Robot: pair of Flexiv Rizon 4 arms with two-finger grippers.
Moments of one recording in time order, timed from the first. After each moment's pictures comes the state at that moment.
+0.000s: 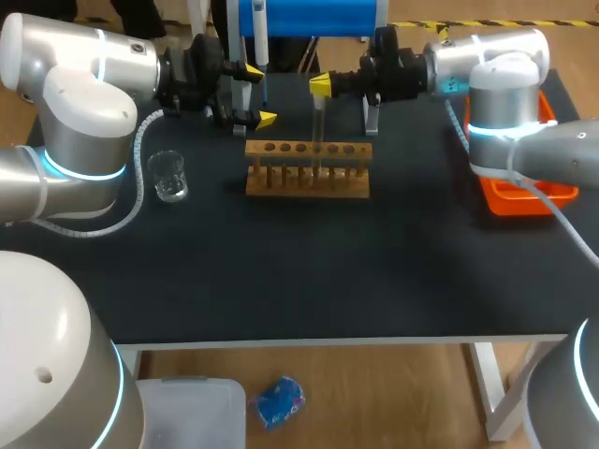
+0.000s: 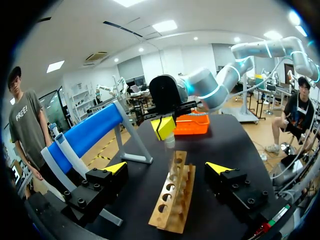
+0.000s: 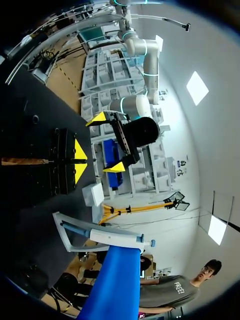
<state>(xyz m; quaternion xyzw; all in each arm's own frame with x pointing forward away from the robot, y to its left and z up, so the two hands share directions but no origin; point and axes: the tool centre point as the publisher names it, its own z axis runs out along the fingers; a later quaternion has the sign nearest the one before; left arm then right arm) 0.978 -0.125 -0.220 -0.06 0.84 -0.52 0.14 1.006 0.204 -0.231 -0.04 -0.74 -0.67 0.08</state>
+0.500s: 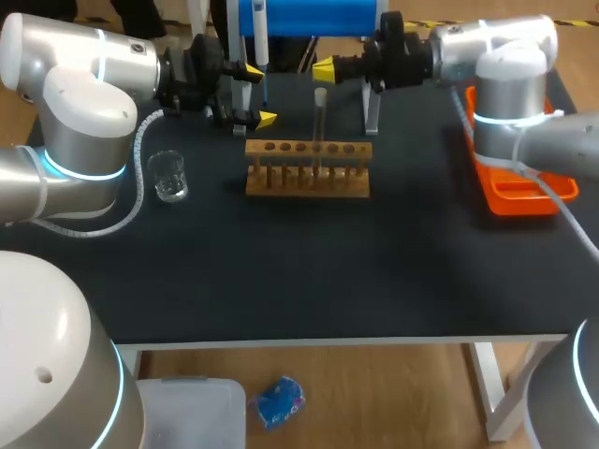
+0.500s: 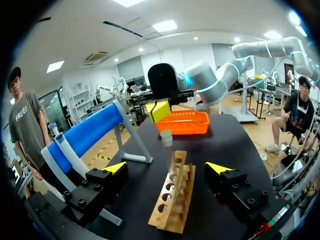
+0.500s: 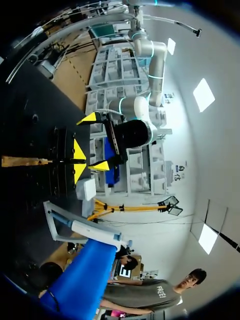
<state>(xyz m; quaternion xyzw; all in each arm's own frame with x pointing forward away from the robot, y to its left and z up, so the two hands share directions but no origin) 0.978 -0.125 -0.220 -0.06 0.84 -0.52 0.14 1.015 0.198 -0.195 0.00 -0.75 -0.67 0.03</state>
